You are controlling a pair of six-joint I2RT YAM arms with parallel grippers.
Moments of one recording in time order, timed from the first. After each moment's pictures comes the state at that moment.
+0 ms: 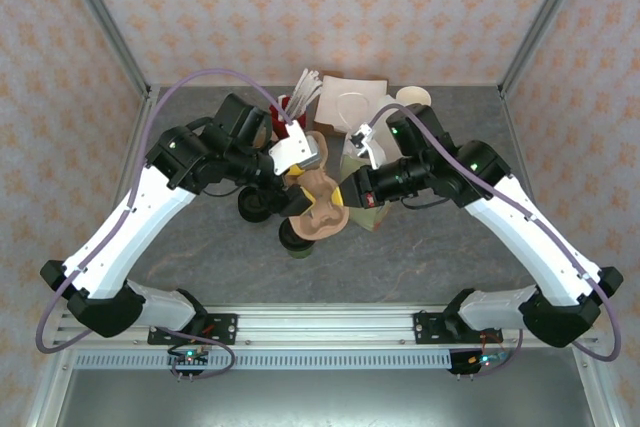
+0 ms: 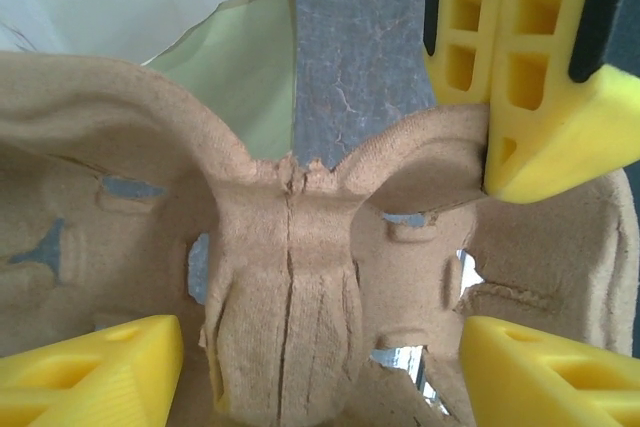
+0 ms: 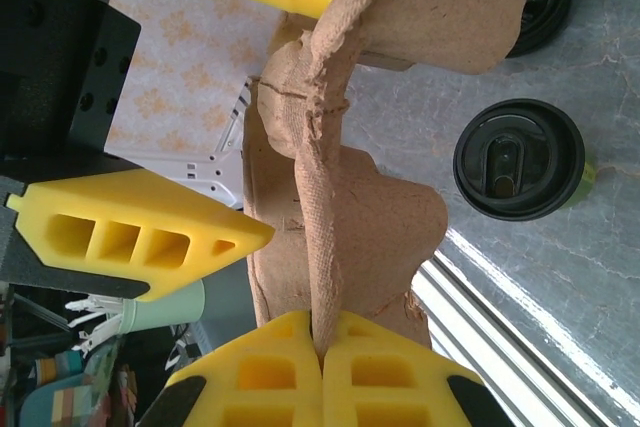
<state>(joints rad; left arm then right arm) -0.63 1.36 1.71 -1.24 0.46 0.36 0.73 1.27 1.57 -1.10 -0.65 0.50</state>
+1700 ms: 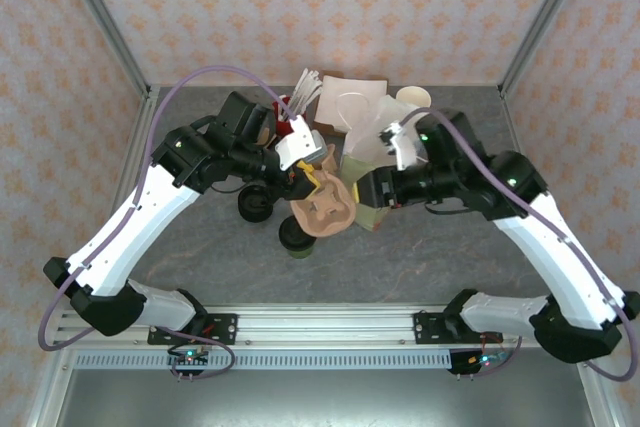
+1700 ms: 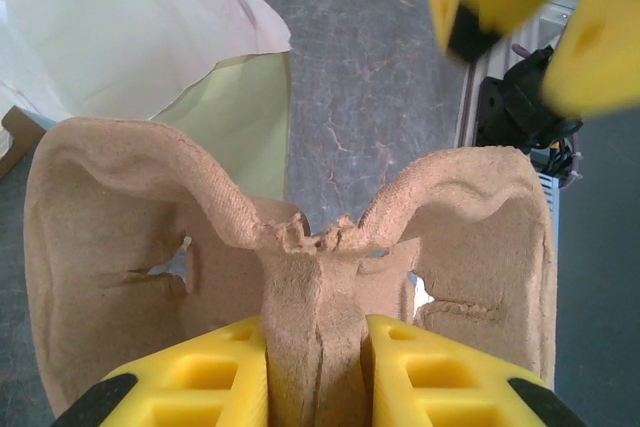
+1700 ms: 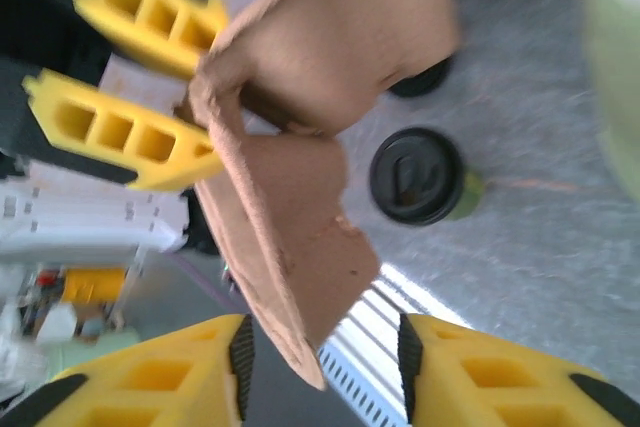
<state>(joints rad) -0.63 1.37 1.70 -1.14 0.50 0.32 0.70 1.14 1.62 -1.20 -0.38 0.51</state>
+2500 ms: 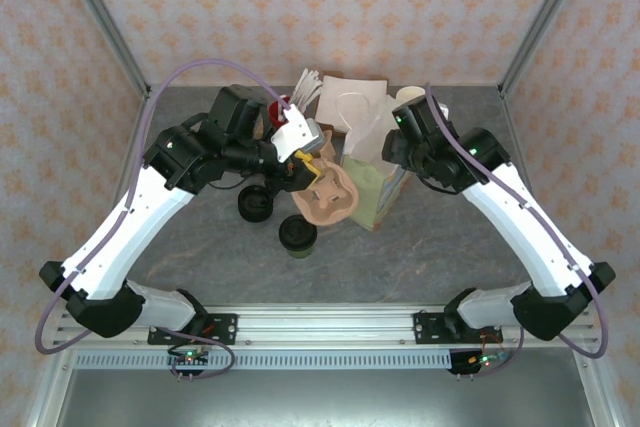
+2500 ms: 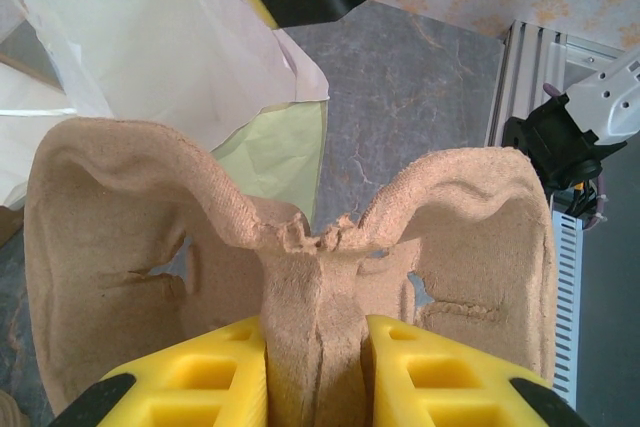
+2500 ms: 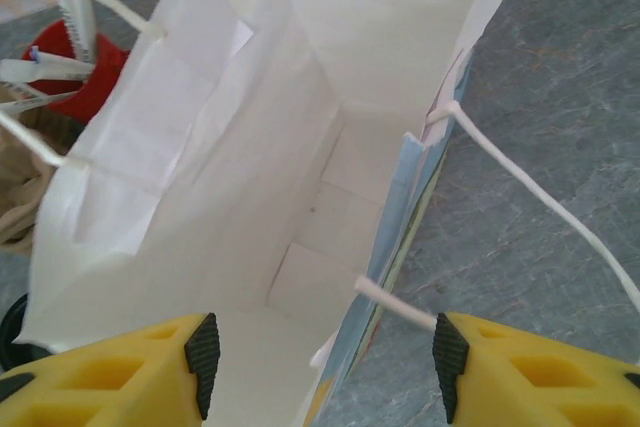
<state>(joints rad) -0.63 1.36 1.74 -1.10 0.46 0.26 0.62 1.32 1.61 -1.21 0.34 0.75</state>
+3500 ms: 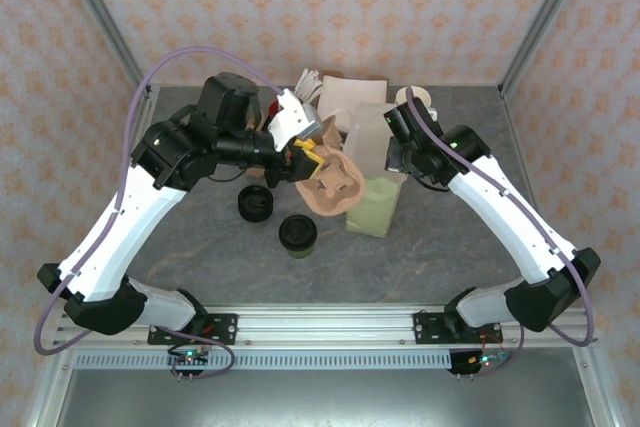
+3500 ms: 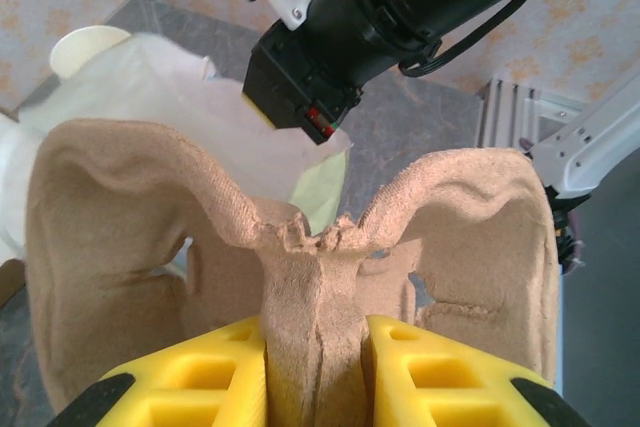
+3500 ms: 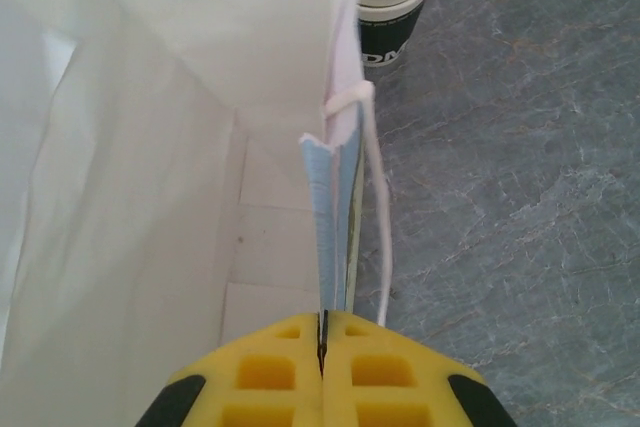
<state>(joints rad) -0.63 1.38 1.86 -1.09 0.51 0.21 0.59 1.36 1.53 -1.18 0.33 0.62</state>
